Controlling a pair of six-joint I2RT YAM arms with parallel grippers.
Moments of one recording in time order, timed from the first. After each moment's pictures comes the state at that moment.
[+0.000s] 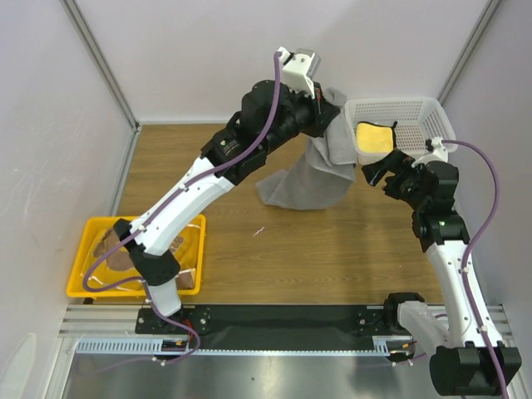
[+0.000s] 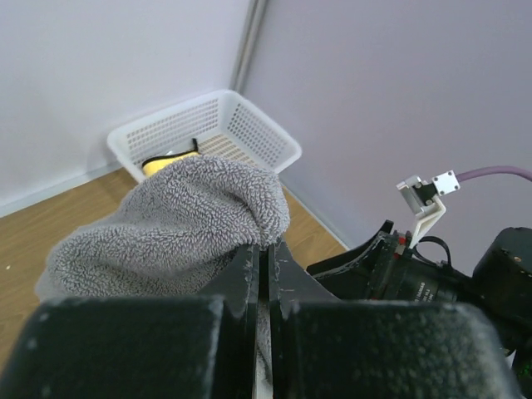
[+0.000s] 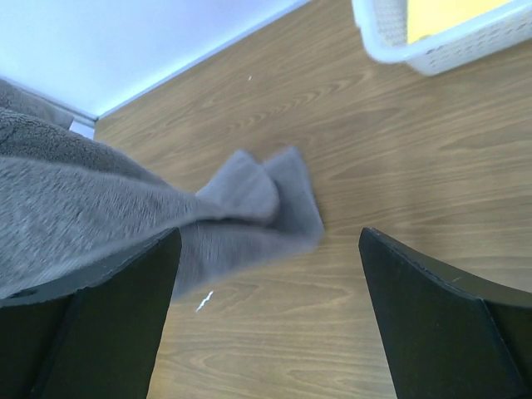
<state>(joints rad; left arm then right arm) -0.91 1.78 2.18 -0.43 -0.09 -0.32 0.02 0.90 0.89 -0.30 -0.23 0.56</state>
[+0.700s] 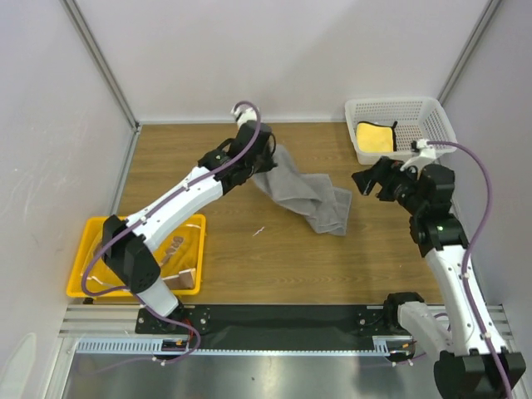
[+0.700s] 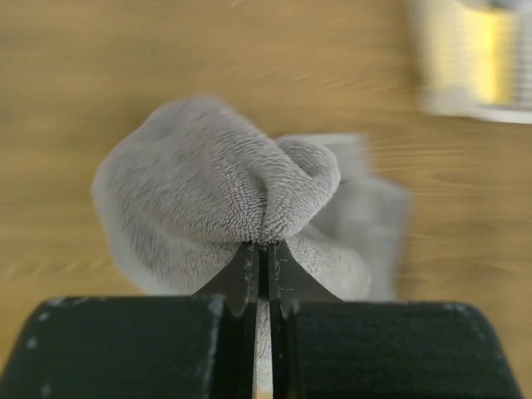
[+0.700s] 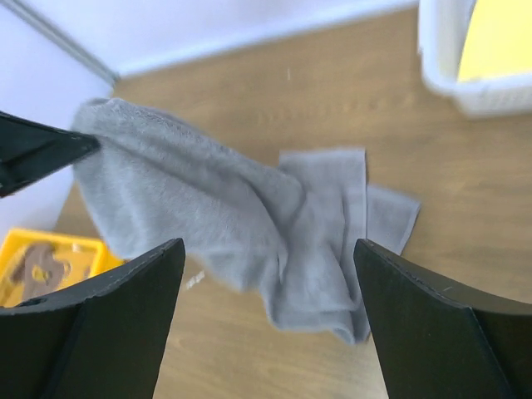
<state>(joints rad) -0.73 1.63 1.61 -0.53 -0.34 -0.64 0.05 0.84 0.89 -0.29 -0.34 0.40</state>
